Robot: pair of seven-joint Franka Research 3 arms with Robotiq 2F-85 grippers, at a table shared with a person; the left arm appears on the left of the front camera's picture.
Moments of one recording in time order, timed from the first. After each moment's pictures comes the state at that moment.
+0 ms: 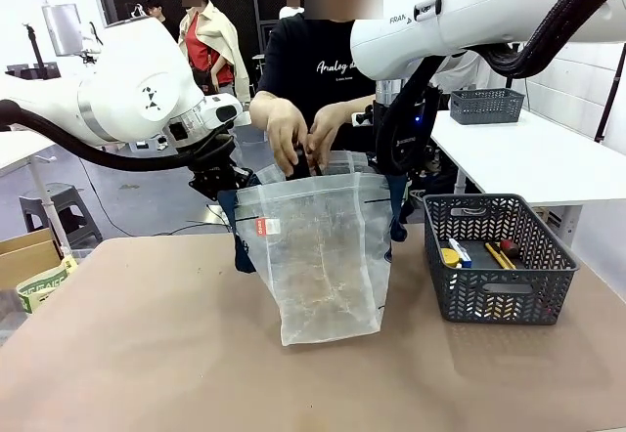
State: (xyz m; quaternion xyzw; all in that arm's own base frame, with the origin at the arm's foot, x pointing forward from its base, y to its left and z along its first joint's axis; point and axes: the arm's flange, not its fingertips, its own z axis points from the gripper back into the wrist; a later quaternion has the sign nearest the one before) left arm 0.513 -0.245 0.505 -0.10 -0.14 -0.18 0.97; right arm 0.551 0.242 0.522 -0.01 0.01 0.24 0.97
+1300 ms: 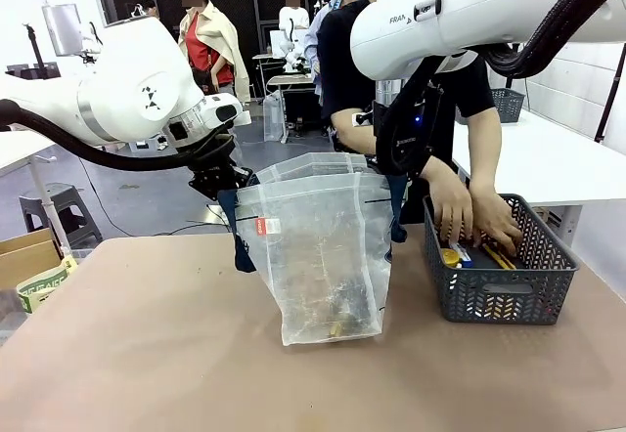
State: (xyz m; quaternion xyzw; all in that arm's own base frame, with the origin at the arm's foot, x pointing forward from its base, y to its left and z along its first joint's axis) left arm 0.513 -0.245 0.506 -0.10 -0.14 -0.18 0.97; right arm 0.551 0.242 0.522 -0.01 0.01 0.24 0.97
